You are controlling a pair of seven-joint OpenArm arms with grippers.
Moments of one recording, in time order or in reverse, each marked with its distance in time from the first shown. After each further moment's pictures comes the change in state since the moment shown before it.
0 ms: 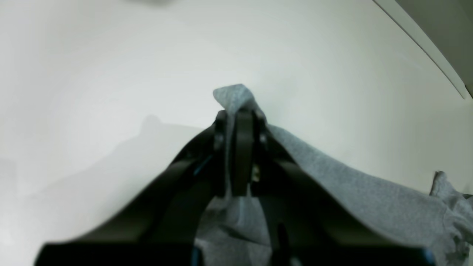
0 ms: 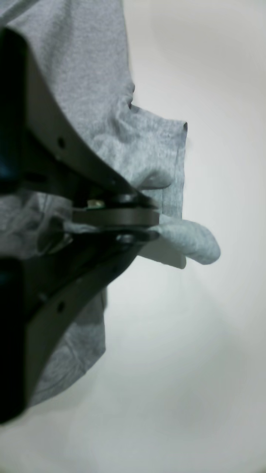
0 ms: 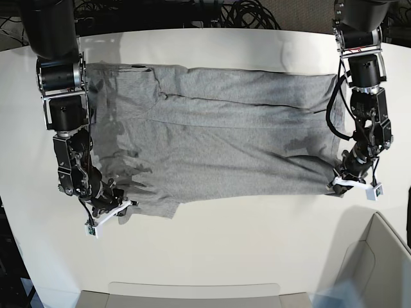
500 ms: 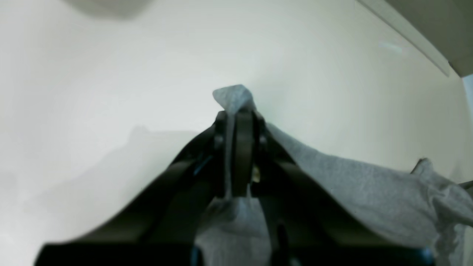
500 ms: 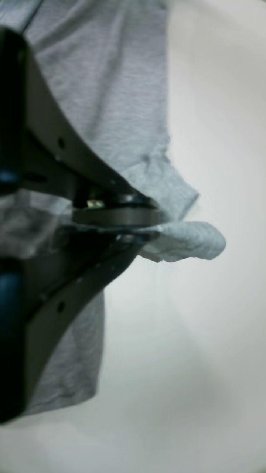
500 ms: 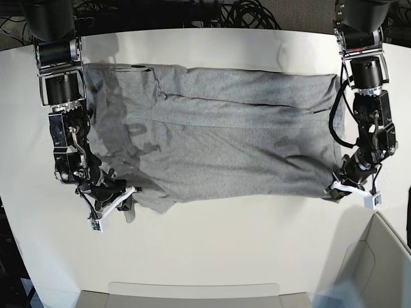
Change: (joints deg) left arm -0.2 -0.5 -0.1 6.2 0.1 0.0 8.5; right arm -11.0 4.1 -0.1 25.6 0.2 -3.7 -9.1
